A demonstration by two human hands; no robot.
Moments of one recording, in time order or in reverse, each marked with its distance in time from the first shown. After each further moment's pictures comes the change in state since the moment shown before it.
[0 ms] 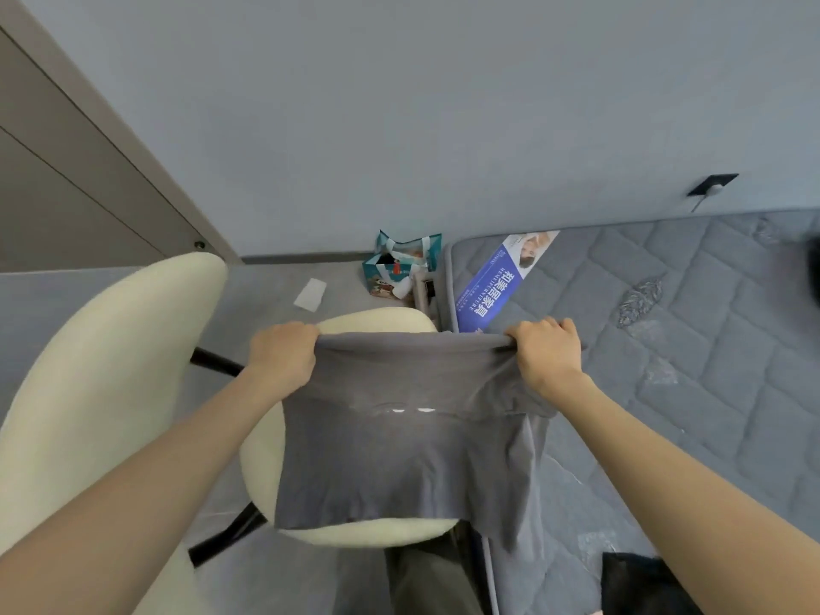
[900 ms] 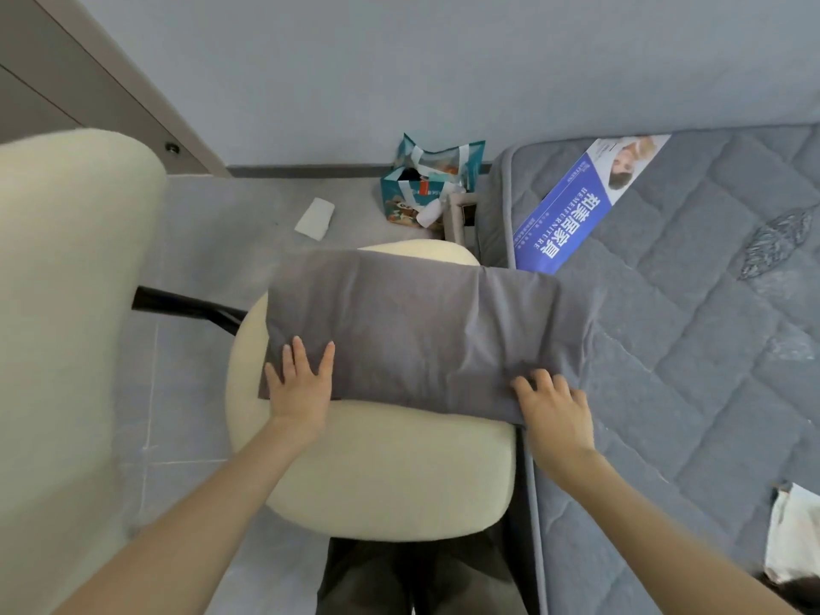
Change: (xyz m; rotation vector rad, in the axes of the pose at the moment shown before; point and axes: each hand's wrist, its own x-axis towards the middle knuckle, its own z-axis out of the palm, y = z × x) left_hand 0.043 0.002 0.204 0.056 -0.348 -0.079; right_hand -0.005 -0.073 0.183 0.033 -0.203 -0.094
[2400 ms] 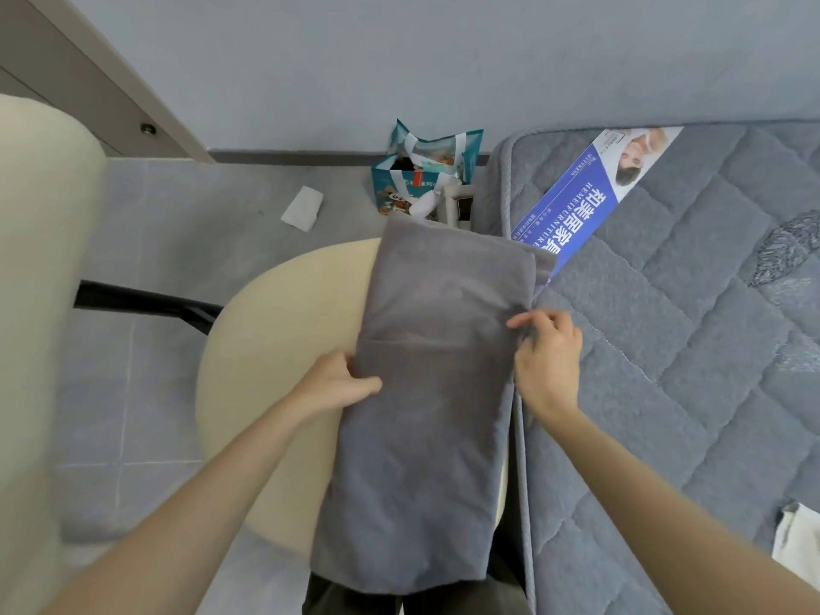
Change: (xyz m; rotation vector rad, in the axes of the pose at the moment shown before) left_hand 0.040 0.035 -0.010 -0.990 -0.188 0.054; right_hand 0.071 0.004 -0.008 0.824 0.401 0.250
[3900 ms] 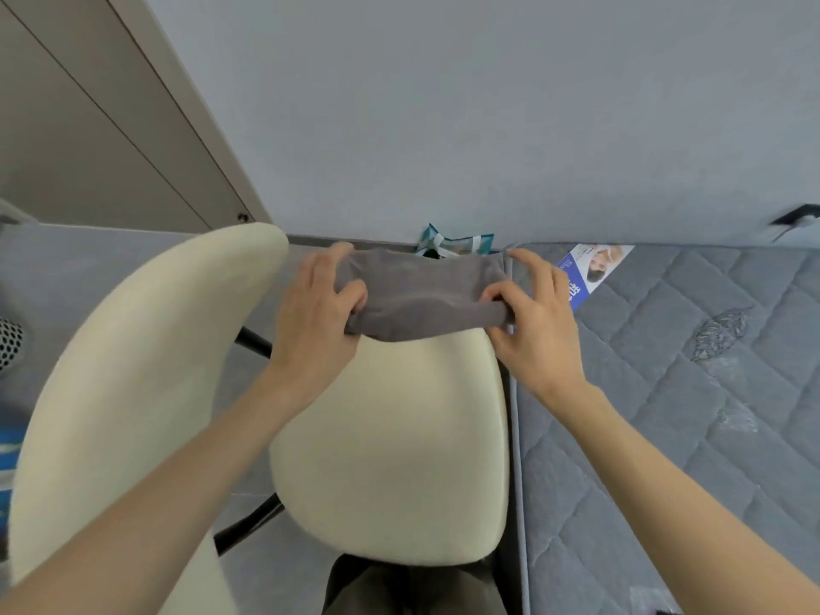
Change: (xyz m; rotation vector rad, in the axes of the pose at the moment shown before) left_hand -0.171 0.069 -0.134 0.520 0.964 0.805; right_hand -0.034 -0.166 -0.124 -0.107 0.204 -0.730
